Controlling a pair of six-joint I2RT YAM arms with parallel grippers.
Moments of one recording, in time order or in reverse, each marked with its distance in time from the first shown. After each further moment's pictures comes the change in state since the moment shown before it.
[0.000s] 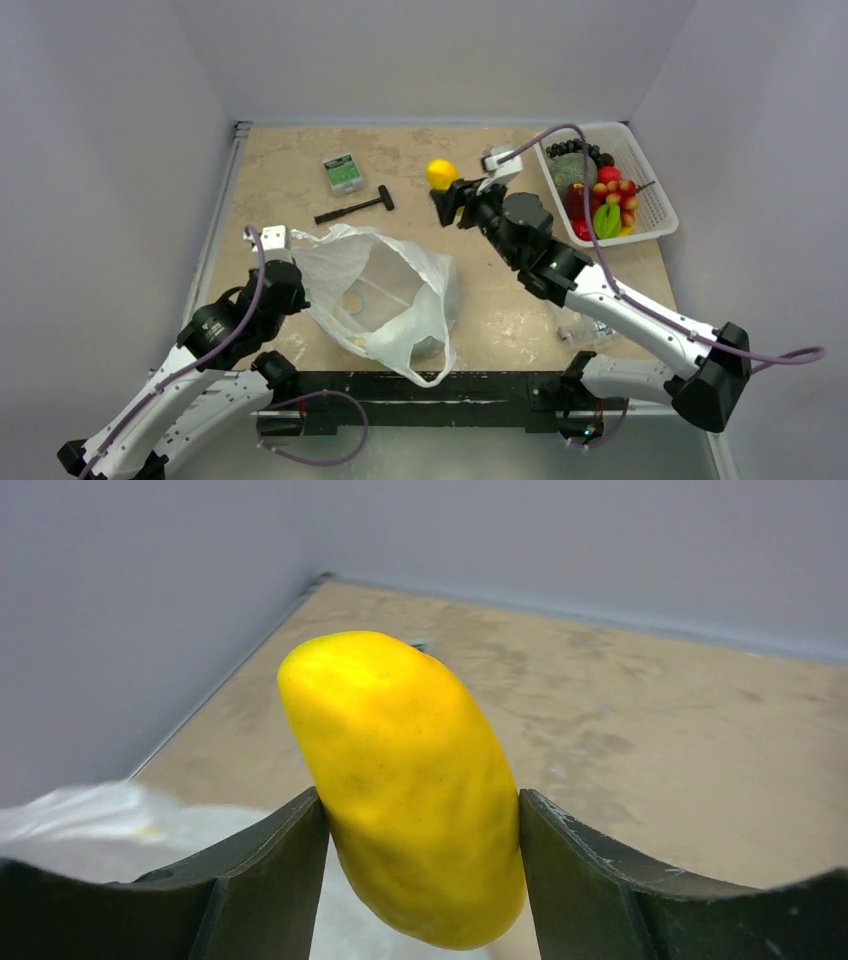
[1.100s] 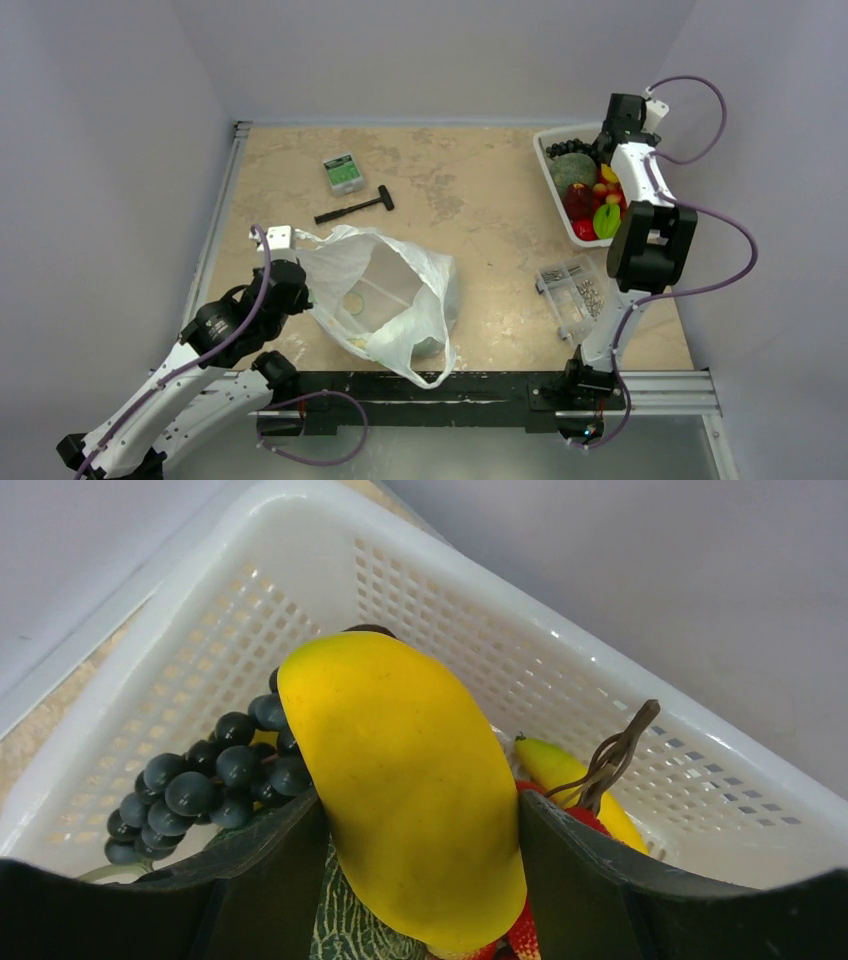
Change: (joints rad) left arm -0.025 0.018 0.000 0.000 0.000 0.000; right arm -1.067 0.825 0.736 -0.579 0.211 0.245
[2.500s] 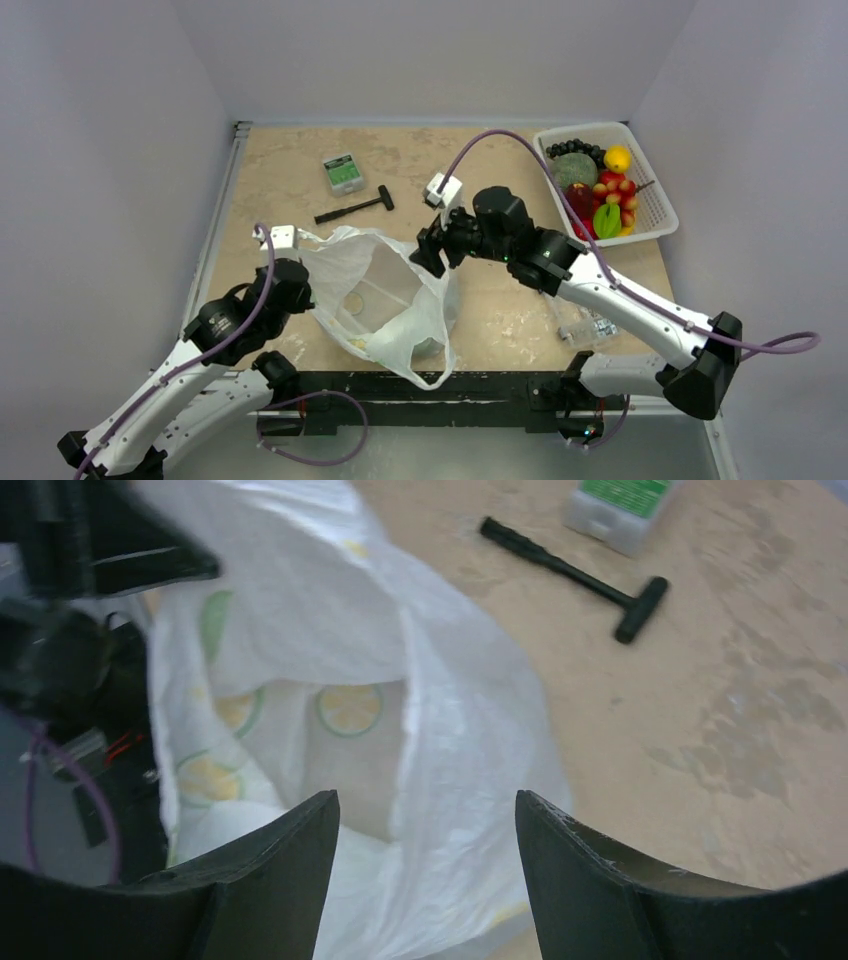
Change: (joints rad) left arm 0.000 0.018 0.000 0.001 0.012 0.001; right arm 0.973 -0.742 -0.581 0.126 -0.634 -0.403
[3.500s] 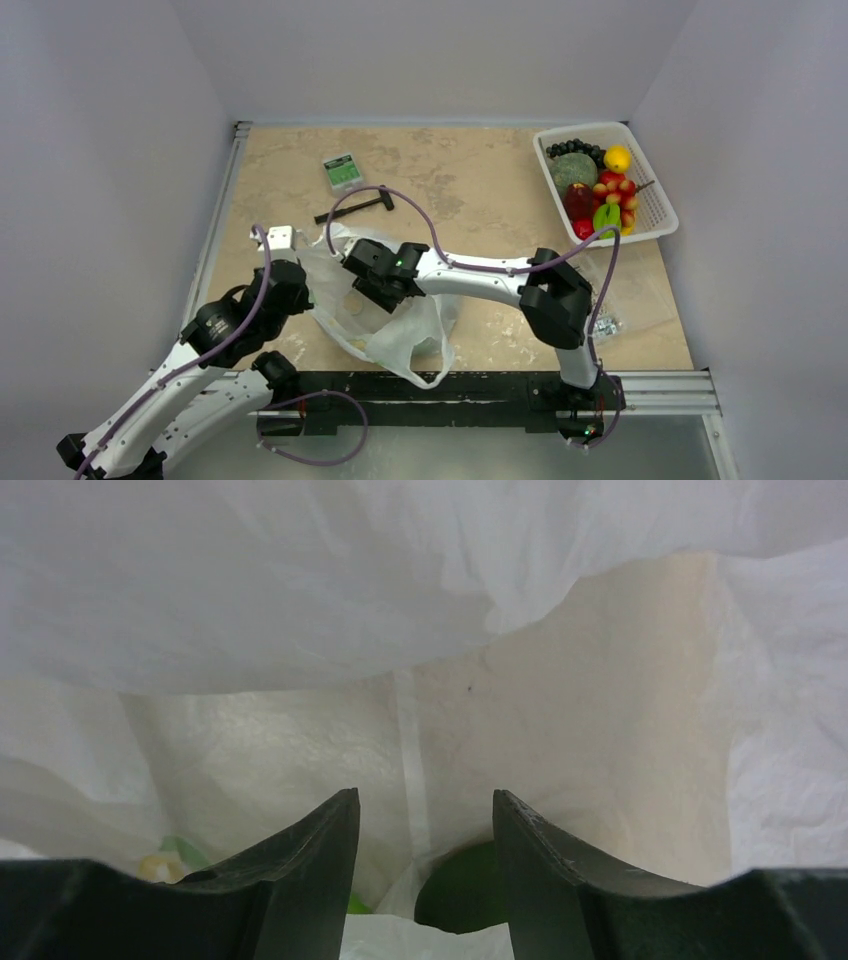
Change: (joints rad) left arm -0.001 -0.003 0.000 0.000 0.001 0.000; right arm 0.338 0.705 0.386 -0.350 0.407 0.064
